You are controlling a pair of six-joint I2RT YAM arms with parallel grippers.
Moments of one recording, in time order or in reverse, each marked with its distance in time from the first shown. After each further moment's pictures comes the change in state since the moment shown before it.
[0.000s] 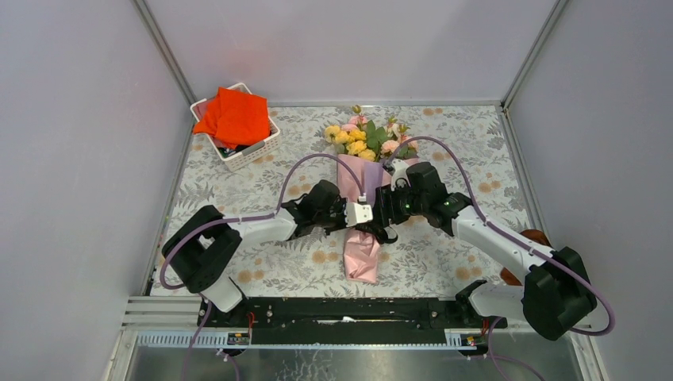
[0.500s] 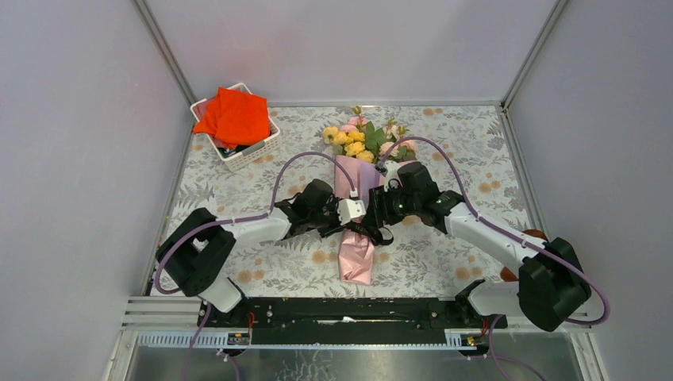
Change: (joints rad) left arm 0.040 -0.046 -0.026 -0.074 0.055 -0.095; right arm 0.046 0.065 0.033 0.000 0.012 0.042
